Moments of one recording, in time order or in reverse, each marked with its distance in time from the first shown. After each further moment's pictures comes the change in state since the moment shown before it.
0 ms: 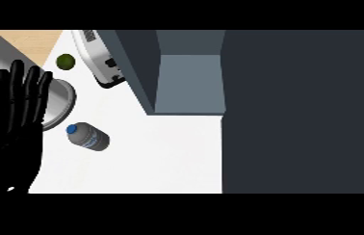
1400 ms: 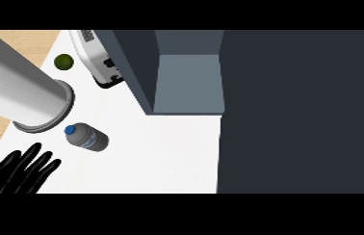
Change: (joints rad) left arm 0.484 0.229 0.067 -0.242 0.621 -0.373 0.324; right arm 0.399 -0.066 -0.072 -0.288 -0.309 0.234 0.184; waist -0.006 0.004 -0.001
